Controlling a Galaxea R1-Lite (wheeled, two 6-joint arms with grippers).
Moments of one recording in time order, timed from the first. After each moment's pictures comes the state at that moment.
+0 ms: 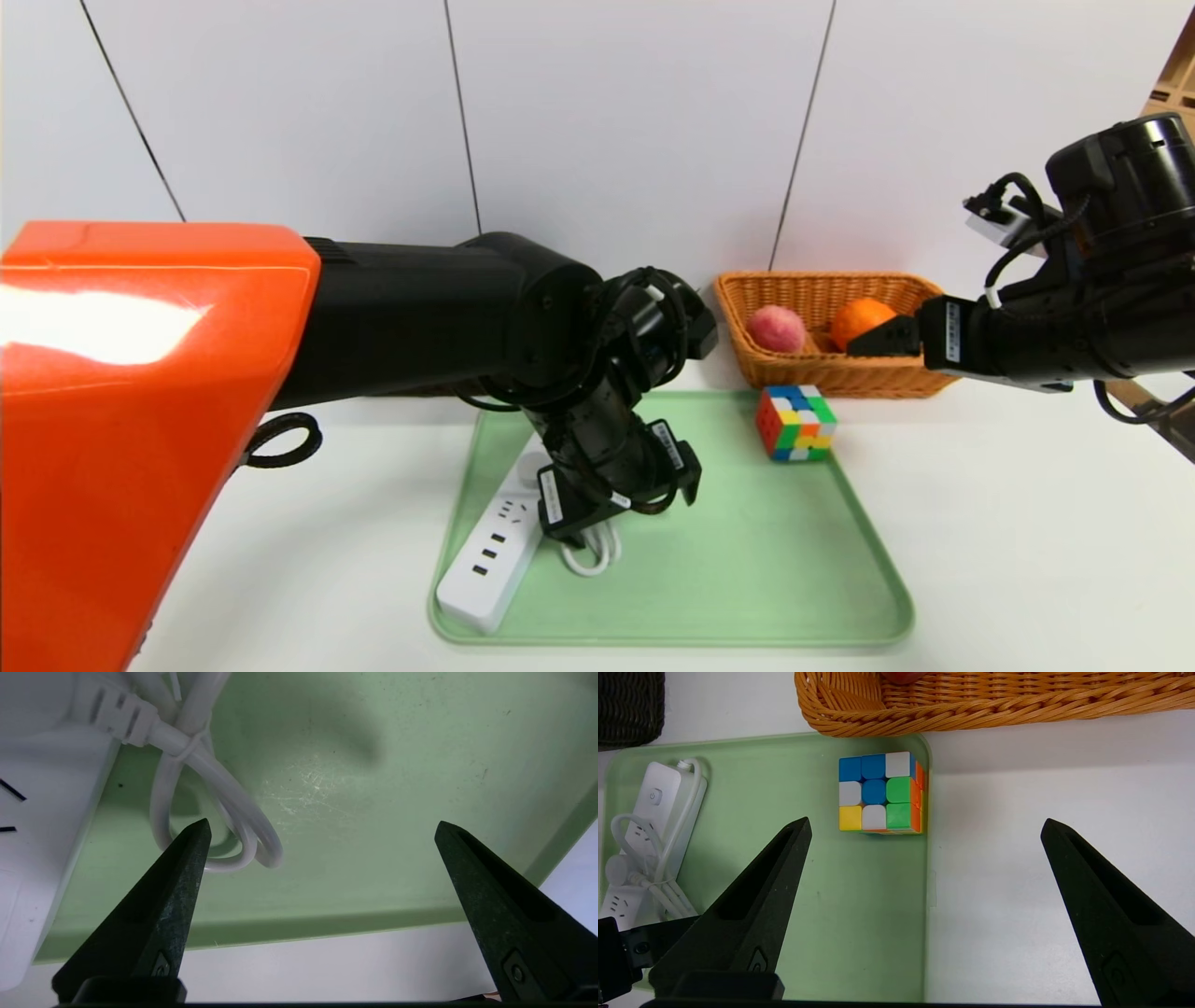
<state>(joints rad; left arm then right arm) -0.84 2.16 -1.89 0.87 -0.03 -1.09 0.24 1.57 -1.22 0.36 0.01 0.30</state>
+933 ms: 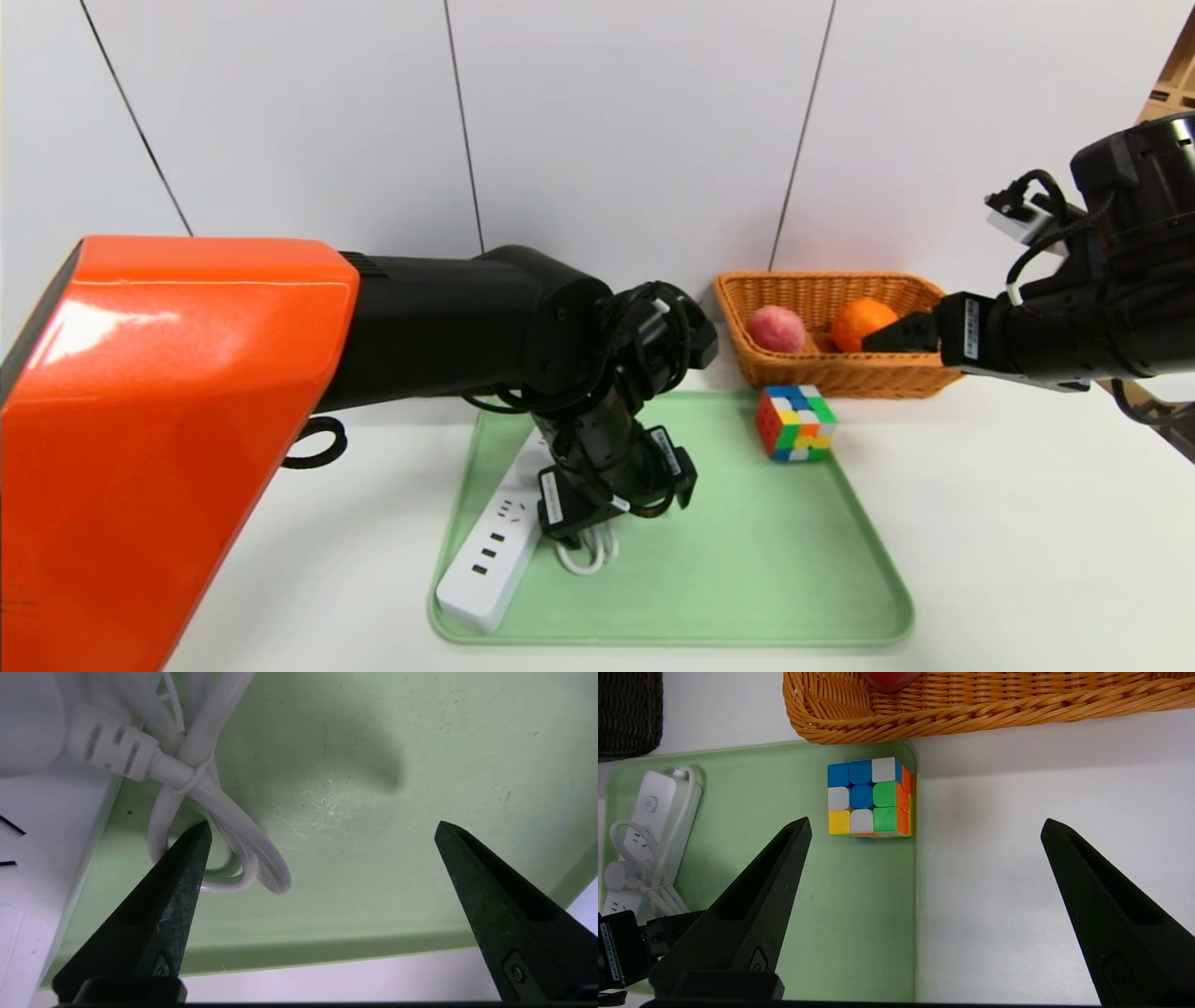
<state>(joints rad) -0.84 2.20 -1.90 0.87 0.00 -1.07 0.20 1.55 -1.21 0.35 0.03 0.29</state>
